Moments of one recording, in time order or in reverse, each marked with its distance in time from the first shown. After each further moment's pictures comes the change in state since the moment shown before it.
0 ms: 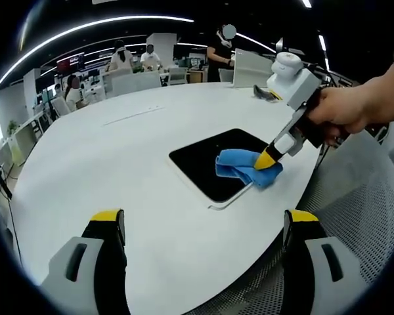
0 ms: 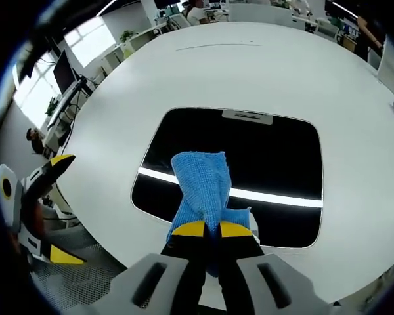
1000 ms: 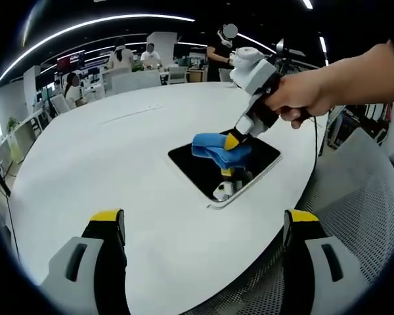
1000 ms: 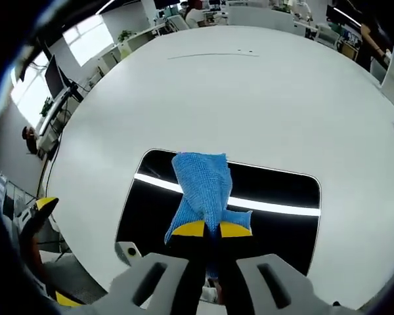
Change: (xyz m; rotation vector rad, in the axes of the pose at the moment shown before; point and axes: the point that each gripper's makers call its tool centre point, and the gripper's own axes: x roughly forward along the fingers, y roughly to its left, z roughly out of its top) left arm 0.001 0.000 -0.002 -0.016 0.004 -0.006; right arm 0.033 -0.026 0.079 -0.004 -0.017 -0.040
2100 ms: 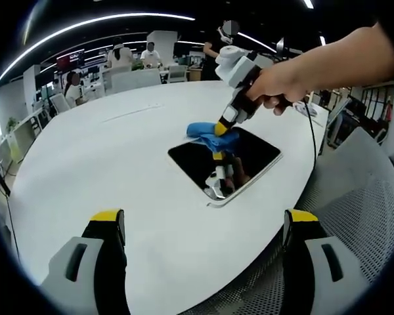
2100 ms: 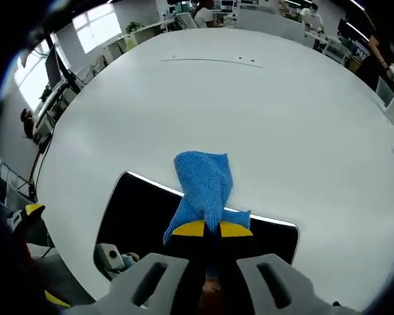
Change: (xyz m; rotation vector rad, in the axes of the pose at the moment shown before) left arm -0.001 -0.002 -0.001 0.006 0.010 -0.004; right arm 0.007 -0.033 0.028 -0.118 0.005 -0.046
